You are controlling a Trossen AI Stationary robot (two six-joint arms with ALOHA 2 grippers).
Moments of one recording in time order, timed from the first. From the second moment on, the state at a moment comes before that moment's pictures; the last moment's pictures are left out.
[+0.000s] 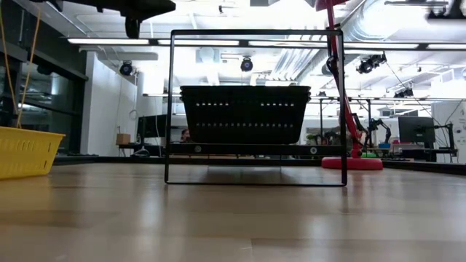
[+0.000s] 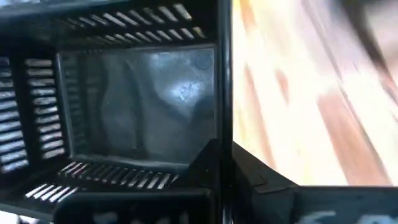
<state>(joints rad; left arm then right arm) 0.41 0.77 0.64 0.16 -0.04 -0.21 0.50 0.88 0.85 -0.57 -0.16 1.01</state>
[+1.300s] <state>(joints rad) 0.41 0.63 0.77 0.18 -0.08 0.01 0.04 1.50 1.03 -0.40 0.45 1.48</state>
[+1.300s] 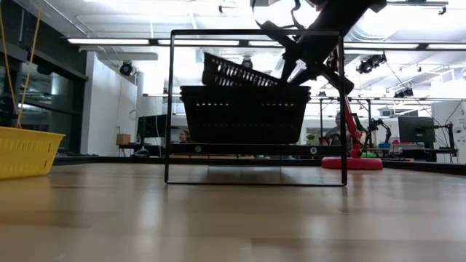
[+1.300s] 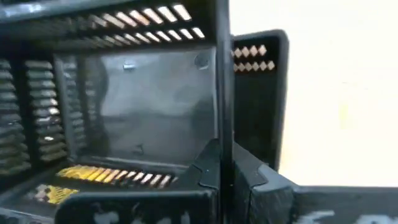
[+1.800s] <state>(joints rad) 0.41 0.63 0.77 0.18 -0.09 -0.01 0.00 1.53 1.04 -0.49 0.36 1.49</state>
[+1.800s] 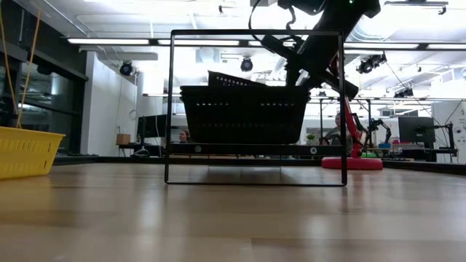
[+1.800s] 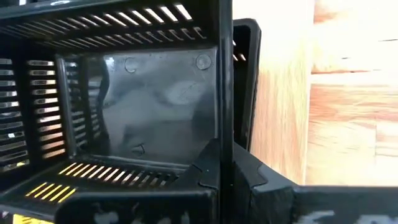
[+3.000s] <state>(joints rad) 0.41 0.63 0.77 0.18 -0.12 -0.01 -0.02 1.41 1.05 -0.54 0.38 1.17</state>
